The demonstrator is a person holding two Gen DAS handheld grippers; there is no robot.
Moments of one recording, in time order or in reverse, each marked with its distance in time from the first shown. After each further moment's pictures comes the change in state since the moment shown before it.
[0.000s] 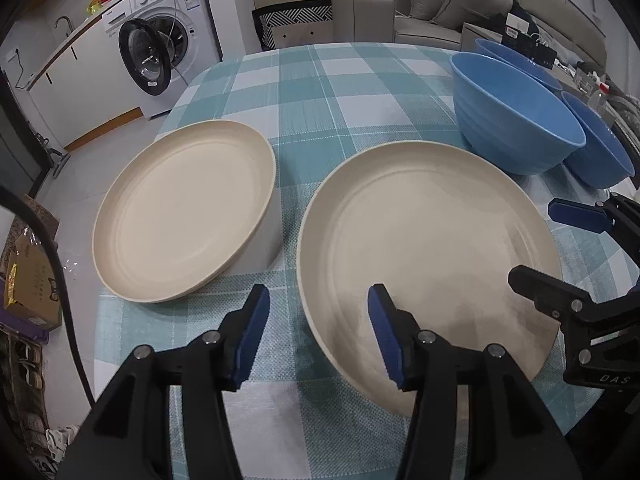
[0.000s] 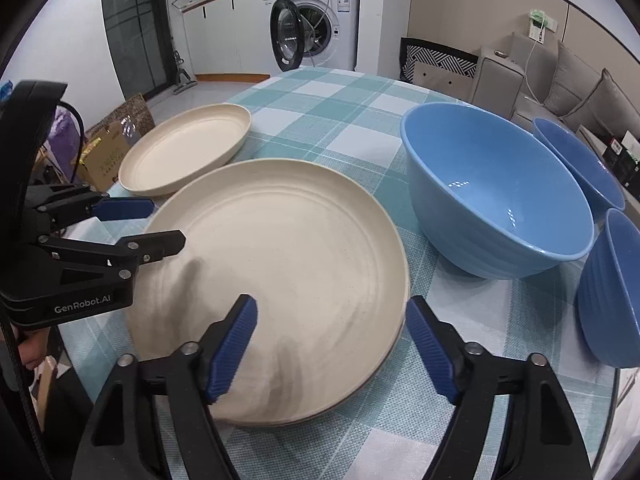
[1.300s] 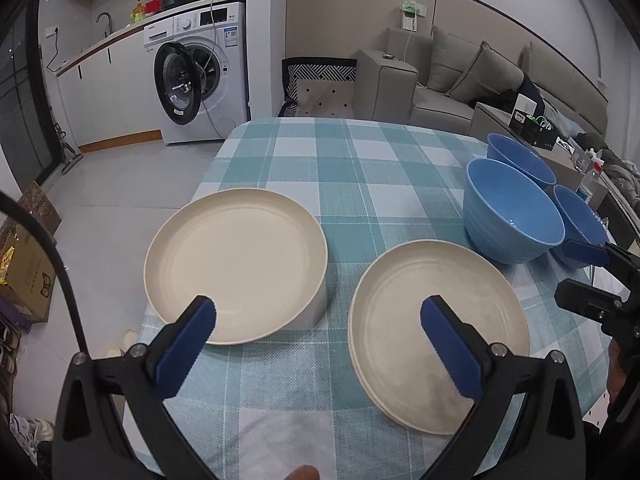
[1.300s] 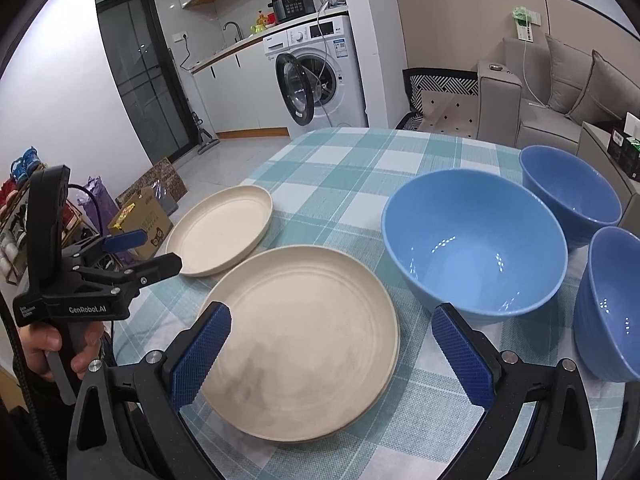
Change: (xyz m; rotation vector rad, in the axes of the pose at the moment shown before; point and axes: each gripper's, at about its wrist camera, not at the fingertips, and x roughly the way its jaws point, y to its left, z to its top) left arm -0.051 0.048 0.016 -0.134 -0.212 -0.027; right arm -0.063 -0.031 0.029 0.118 -0.158 0.148
